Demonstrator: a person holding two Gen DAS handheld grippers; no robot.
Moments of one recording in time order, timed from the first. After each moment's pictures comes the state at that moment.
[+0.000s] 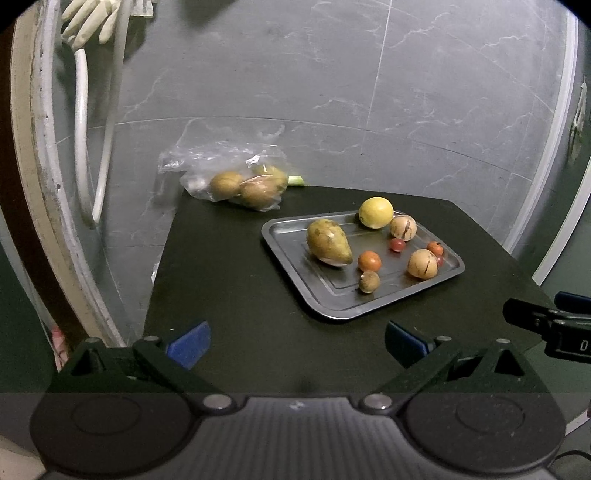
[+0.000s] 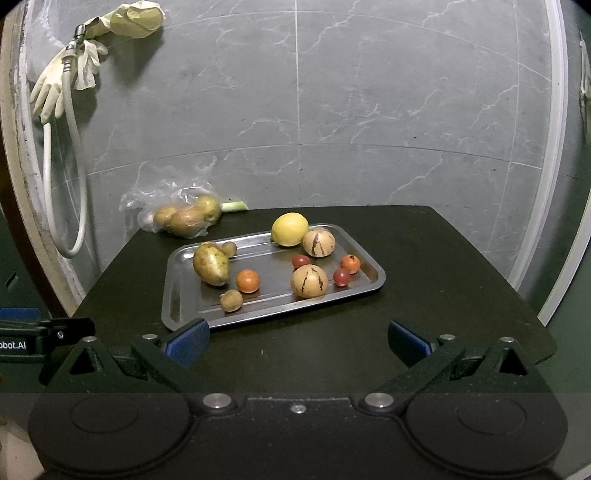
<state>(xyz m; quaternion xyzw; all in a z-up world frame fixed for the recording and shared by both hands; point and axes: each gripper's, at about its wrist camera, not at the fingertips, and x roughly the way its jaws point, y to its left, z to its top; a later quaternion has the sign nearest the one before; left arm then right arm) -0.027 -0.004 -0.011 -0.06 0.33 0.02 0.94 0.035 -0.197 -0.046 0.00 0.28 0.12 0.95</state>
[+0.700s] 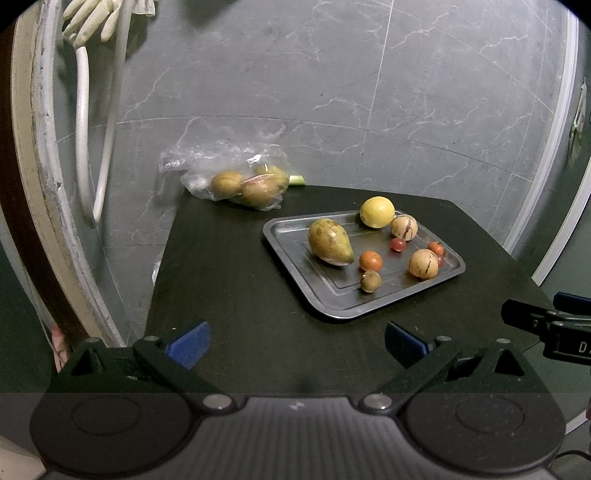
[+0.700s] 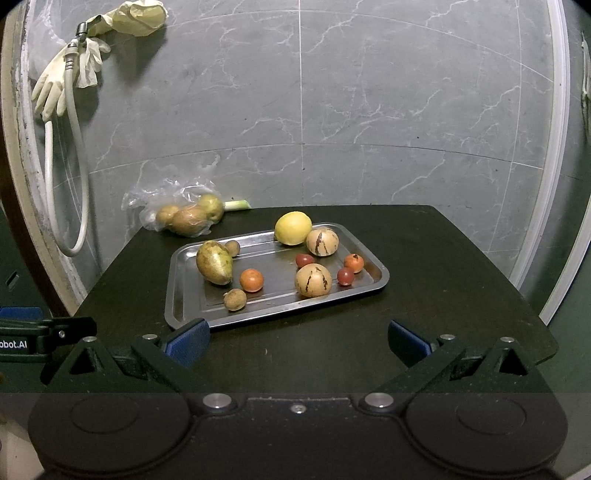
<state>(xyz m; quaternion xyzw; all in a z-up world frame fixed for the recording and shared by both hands) -0.028 -0.003 -0.011 -0.06 0.33 0.02 0.94 0.035 -0.197 -0.045 0.00 0.28 0.12 0.95</state>
